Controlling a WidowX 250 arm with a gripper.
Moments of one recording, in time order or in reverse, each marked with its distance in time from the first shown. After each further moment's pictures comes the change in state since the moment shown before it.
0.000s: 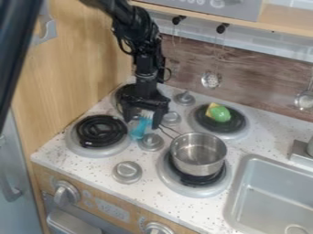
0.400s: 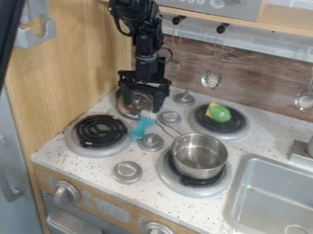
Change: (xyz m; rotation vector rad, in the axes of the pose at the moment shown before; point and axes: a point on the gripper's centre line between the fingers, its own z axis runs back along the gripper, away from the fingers) arm -0.004 0.000 0.031 0.015 -0.043 -0.003
